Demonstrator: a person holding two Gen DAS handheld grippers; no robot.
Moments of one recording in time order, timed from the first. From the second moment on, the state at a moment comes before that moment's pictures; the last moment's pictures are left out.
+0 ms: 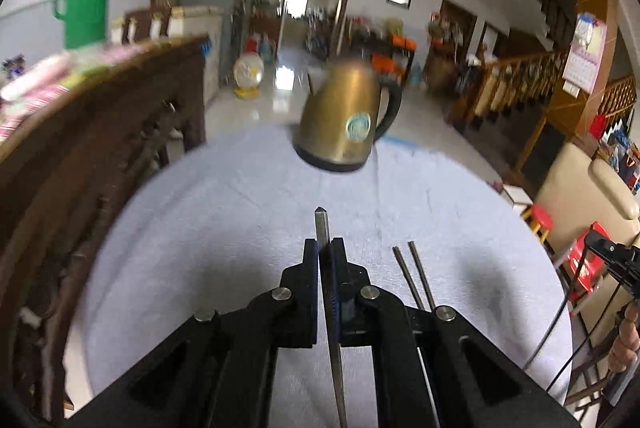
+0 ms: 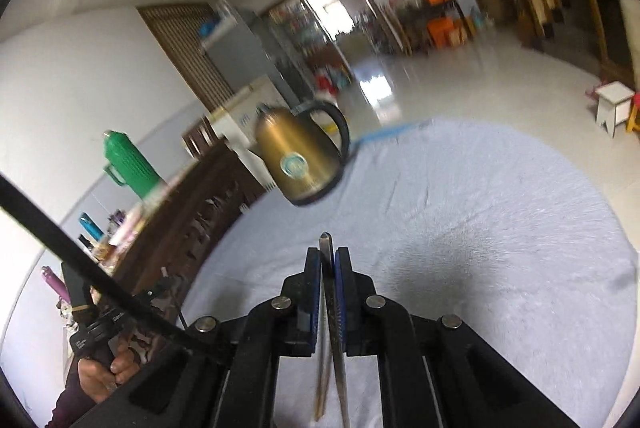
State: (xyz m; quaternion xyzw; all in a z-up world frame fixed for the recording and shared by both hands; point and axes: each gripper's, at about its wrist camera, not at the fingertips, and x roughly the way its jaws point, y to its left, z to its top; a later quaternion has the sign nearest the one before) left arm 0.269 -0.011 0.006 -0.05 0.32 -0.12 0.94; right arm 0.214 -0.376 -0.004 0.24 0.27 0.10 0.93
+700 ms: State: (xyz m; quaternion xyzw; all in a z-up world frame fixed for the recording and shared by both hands) left arm 0.117 -0.006 0.067 -0.04 0.18 -0.12 0.98; right arm 0.049 -0.347 0.057 0.18 0.12 0.07 0.97
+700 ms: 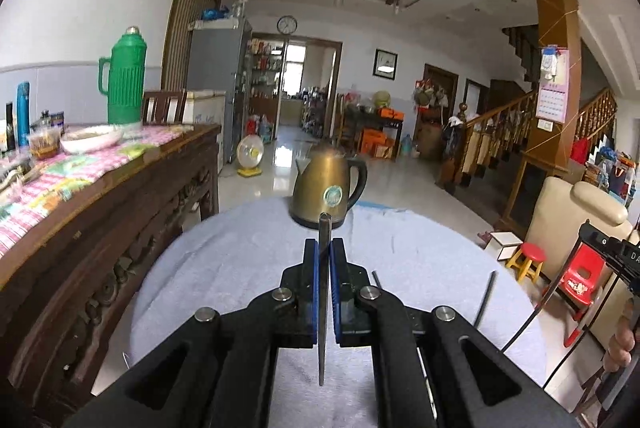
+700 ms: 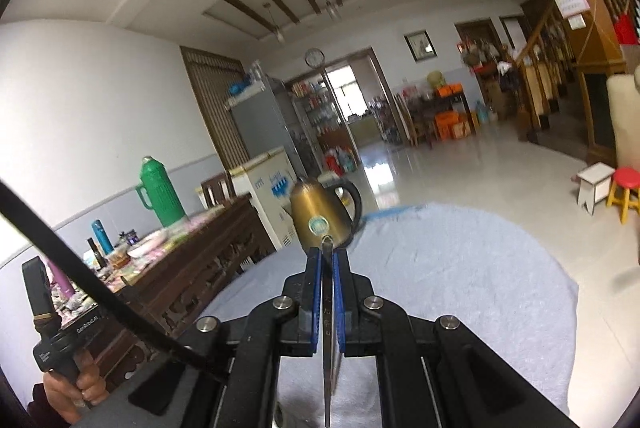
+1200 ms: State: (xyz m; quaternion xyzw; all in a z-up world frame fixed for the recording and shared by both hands) left arm 0.050 0.000 0.124 -0.08 0.11 -0.18 0.97; right arm -0.021 -0.315 0.105 0.17 0.02 0.11 0.98
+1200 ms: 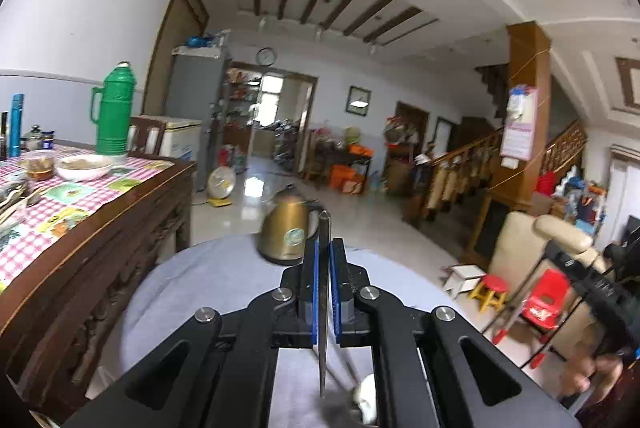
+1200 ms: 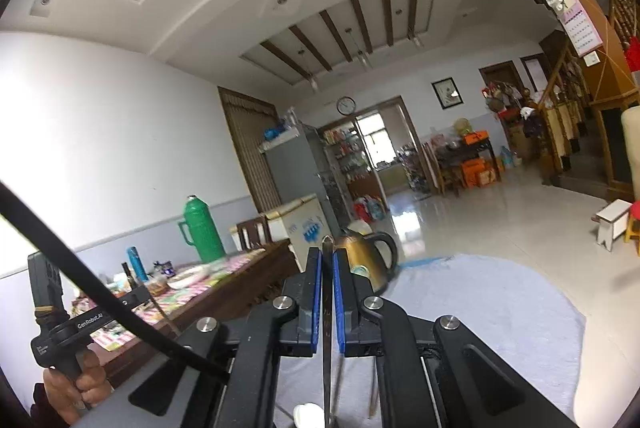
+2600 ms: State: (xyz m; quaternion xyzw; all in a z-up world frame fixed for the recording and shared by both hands) left arm 0.050 -0.067 0.058 0.00 0.21 -0.17 0.96; right arm -0.002 -0.297 0.039 0.18 0.15 0.07 0.97
